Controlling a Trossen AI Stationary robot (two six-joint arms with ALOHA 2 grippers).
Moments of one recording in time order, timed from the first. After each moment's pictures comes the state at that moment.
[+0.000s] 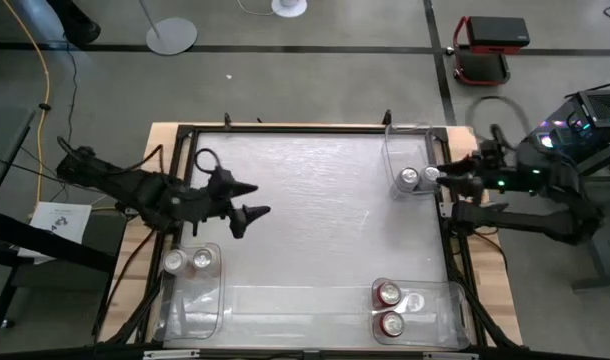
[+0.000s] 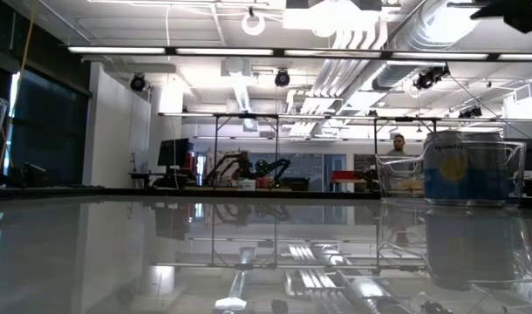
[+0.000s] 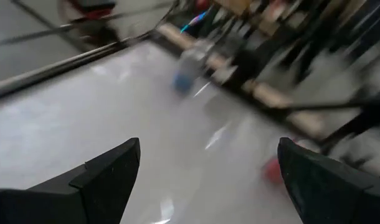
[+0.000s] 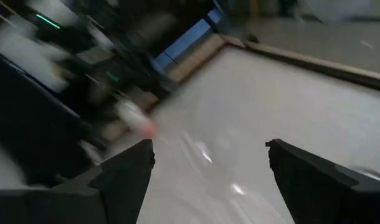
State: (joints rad) left arm -0.38 1.10 1.16 -0.60 -0.66 -0.73; right arm -0.25 0.36 1.01 -0.97 -0.02 0.59
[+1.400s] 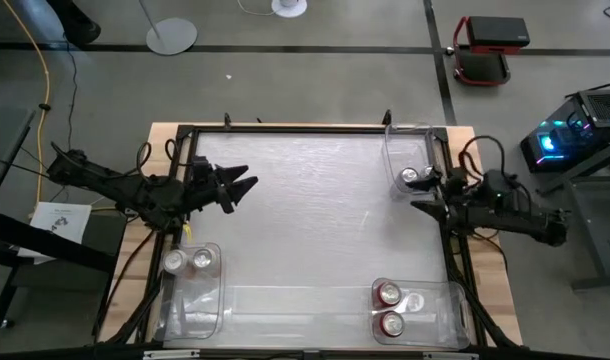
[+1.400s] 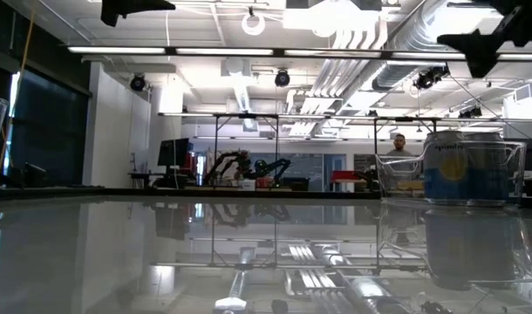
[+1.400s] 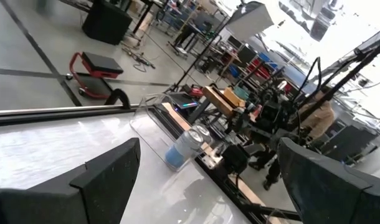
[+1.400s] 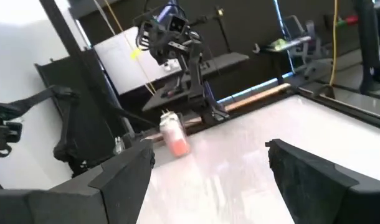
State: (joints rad) left arm -0.33 0.85 0.76 0.00 -0.85 -0.71; right arm -0.16 0.00 0.35 -0.30 -0.13 0.37
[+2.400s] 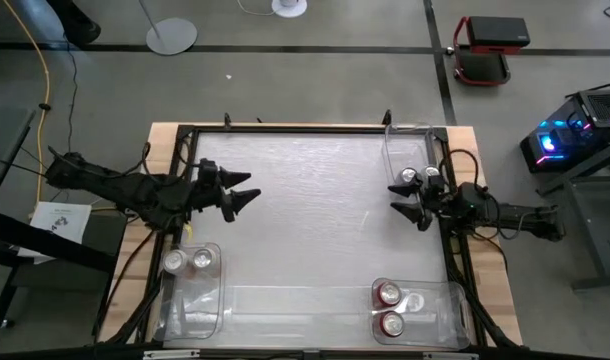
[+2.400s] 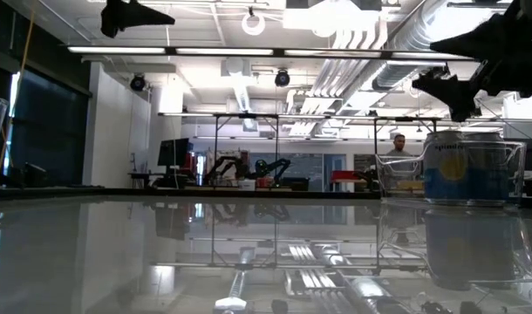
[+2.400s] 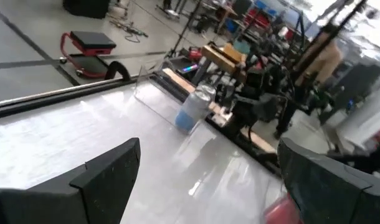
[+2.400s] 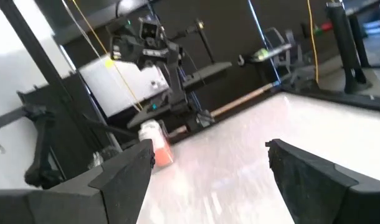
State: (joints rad) left arm -0.28 0.82 0.75 -0.15 -0.66 -0.65; right arm -0.10 0.01 0.01 0.11 0.02 0.43
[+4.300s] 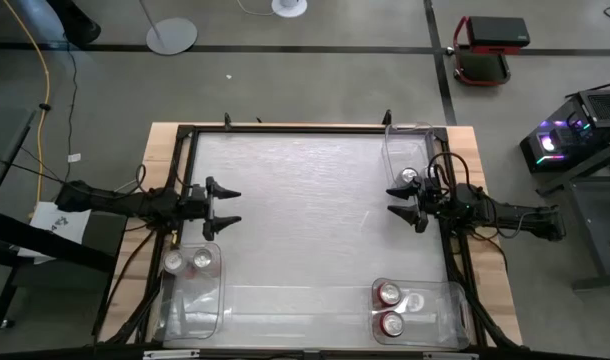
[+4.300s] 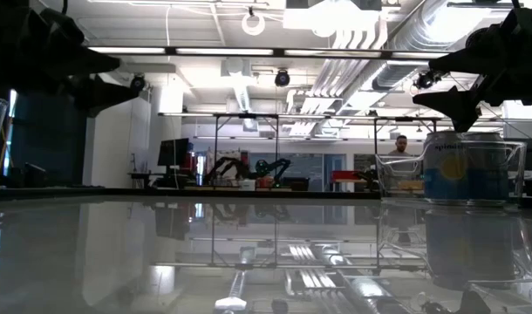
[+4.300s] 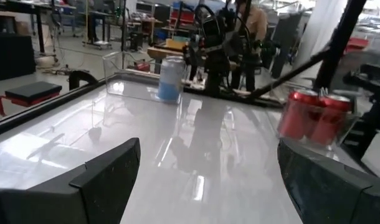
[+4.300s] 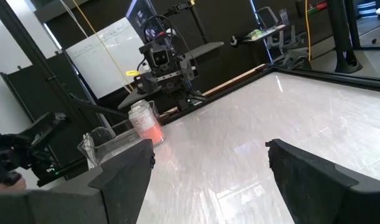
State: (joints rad) left arm -0.15 0.16 0.01 0.11 -0.27 -0.16; right arm -0.10 0.01 0.01 0.01 0.02 0.43
